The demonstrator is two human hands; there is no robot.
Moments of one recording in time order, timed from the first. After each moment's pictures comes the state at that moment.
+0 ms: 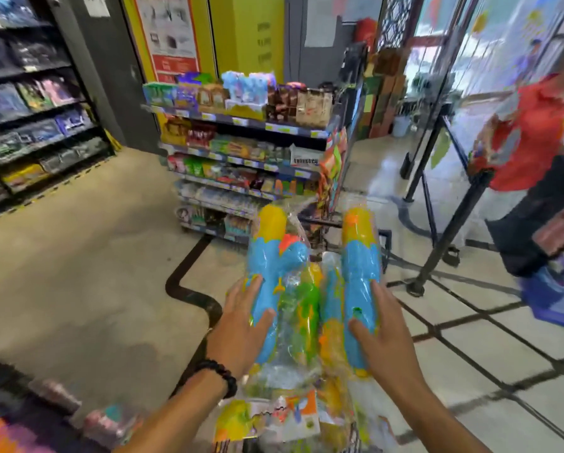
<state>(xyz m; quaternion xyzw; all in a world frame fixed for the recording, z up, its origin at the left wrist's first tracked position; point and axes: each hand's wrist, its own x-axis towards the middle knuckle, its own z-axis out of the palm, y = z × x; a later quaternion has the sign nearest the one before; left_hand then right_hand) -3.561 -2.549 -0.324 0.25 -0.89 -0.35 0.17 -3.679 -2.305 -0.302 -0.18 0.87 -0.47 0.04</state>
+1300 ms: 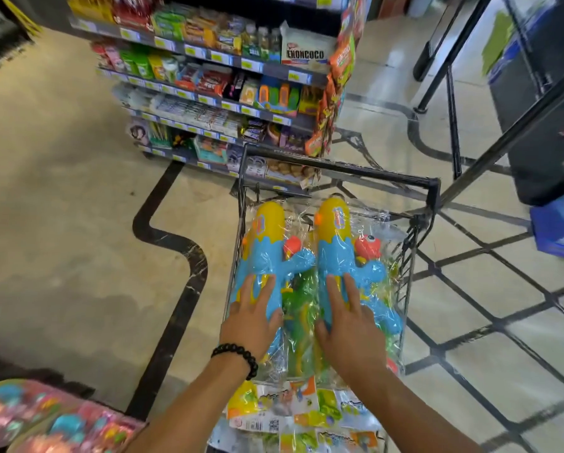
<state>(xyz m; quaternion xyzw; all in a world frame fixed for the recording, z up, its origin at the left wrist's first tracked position) -3.727 -2.634 -0.534 0.26 -0.94 -0.22 -0.10 -3.805 -2.451 -0.480 -0.20 0.96 -0.10 0.15</state>
